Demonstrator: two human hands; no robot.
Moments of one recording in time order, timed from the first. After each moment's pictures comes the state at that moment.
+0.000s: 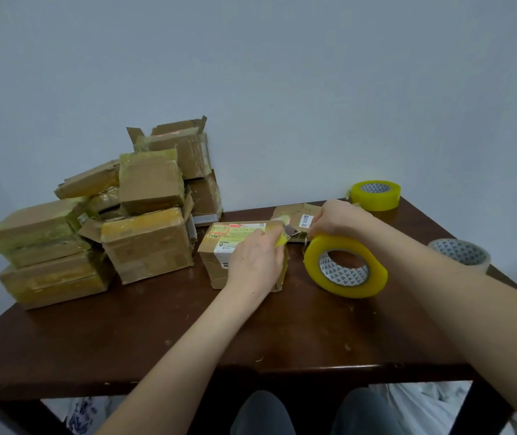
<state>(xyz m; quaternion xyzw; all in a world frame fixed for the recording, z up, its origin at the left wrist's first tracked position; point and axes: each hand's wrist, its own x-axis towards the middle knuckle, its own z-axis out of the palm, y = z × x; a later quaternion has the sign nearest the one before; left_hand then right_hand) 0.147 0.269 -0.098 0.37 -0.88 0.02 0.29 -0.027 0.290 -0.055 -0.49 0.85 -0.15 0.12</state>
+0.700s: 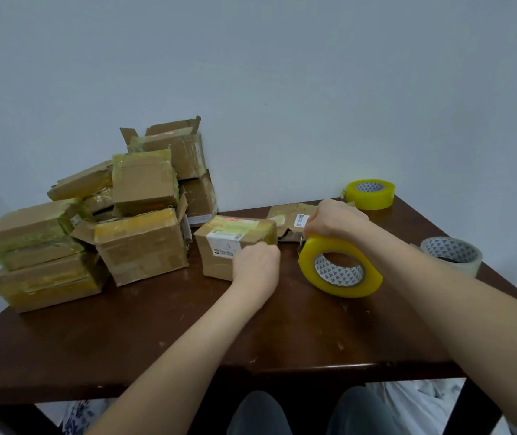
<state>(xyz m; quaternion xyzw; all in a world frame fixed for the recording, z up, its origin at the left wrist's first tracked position) 0.123 0.257 -0.113 0.41 -0.89 0.15 0.11 -0.029 0.292 -0.062 -0.46 0.87 -0.17 0.09</state>
